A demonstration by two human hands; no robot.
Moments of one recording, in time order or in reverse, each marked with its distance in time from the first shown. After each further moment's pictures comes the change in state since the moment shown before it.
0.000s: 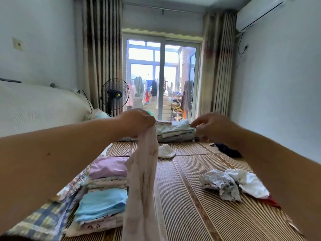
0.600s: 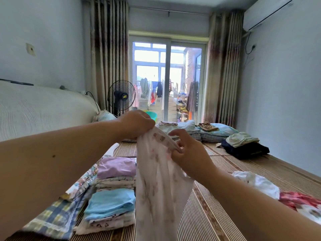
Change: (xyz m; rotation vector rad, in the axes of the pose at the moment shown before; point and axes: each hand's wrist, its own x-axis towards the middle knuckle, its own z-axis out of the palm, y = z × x) left_hand -0.007 -0.016 -0.010 -0.074 0.071 -0.069; right_hand -0.010 -0.002 0.104 0.058 0.197 -0.300
